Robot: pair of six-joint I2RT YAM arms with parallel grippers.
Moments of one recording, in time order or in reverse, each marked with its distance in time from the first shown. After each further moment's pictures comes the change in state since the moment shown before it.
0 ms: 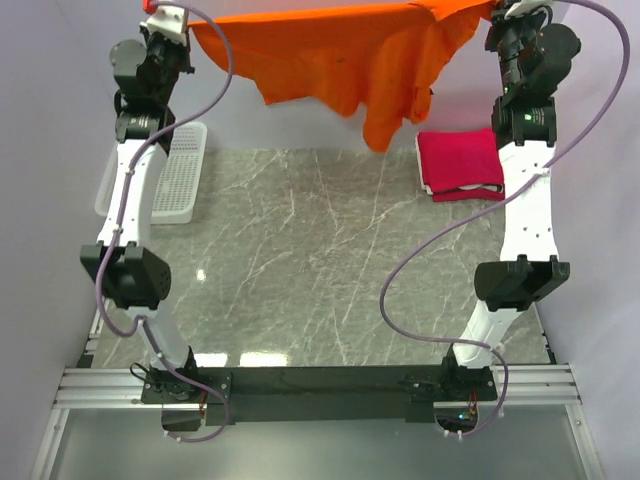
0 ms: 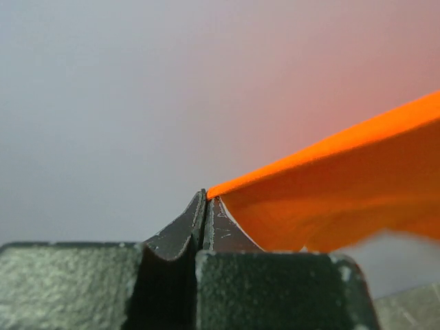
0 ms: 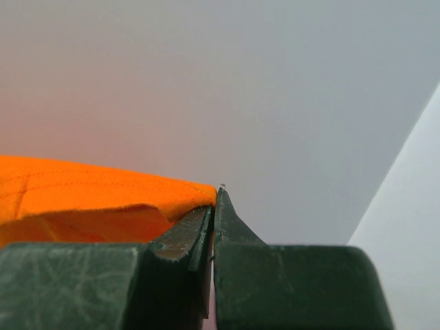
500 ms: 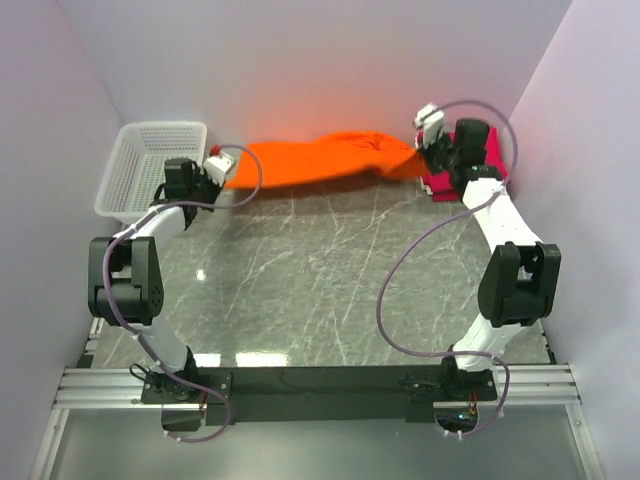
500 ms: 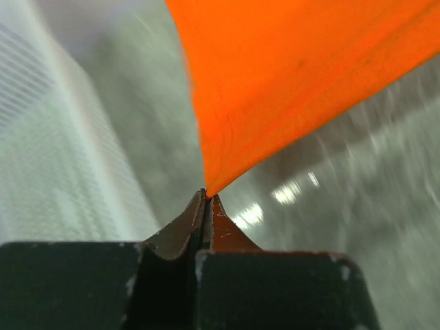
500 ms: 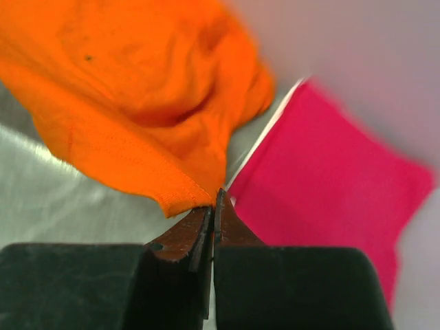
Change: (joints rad) left arm 0.038 -0.171 -1.021 0.034 0.101 0.302; right arm 0.042 -0.148 -0.860 -0.066 -0.262 -0.339
